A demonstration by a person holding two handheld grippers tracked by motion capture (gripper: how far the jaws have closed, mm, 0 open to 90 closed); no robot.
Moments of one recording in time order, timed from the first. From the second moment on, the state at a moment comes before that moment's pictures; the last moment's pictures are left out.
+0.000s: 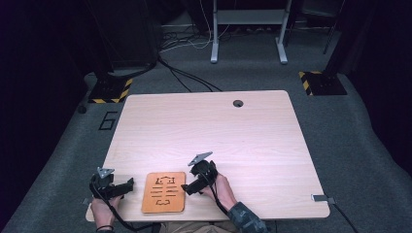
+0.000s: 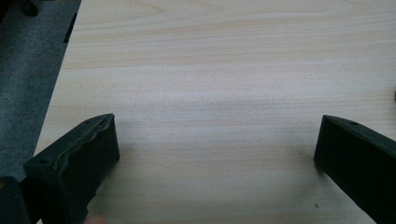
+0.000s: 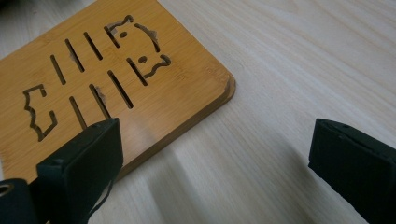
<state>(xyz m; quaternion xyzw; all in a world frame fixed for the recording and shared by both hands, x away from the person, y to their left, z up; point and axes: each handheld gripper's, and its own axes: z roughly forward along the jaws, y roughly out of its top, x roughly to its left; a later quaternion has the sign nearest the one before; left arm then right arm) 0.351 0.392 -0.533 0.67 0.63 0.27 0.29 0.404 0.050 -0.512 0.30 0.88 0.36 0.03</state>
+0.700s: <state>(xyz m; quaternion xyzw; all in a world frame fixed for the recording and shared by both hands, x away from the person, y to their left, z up) 0.350 0.392 -0.533 0.67 0.63 0.27 0.28 0.403 0.081 -0.518 0.29 0.89 0.34 0.05</state>
